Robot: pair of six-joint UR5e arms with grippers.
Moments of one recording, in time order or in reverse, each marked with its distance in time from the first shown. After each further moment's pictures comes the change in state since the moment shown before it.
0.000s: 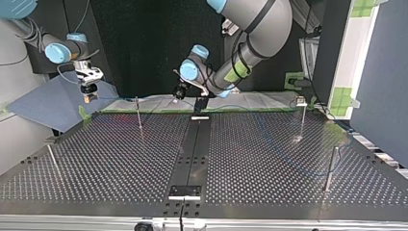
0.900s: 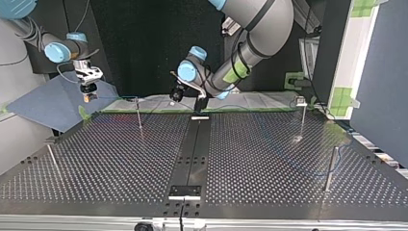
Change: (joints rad) left arm -0.007 0.019 0.017 -0.003 0.001 -0.004; right arm -0.004 0.000 0.006 -0.003 0.000 -0.001
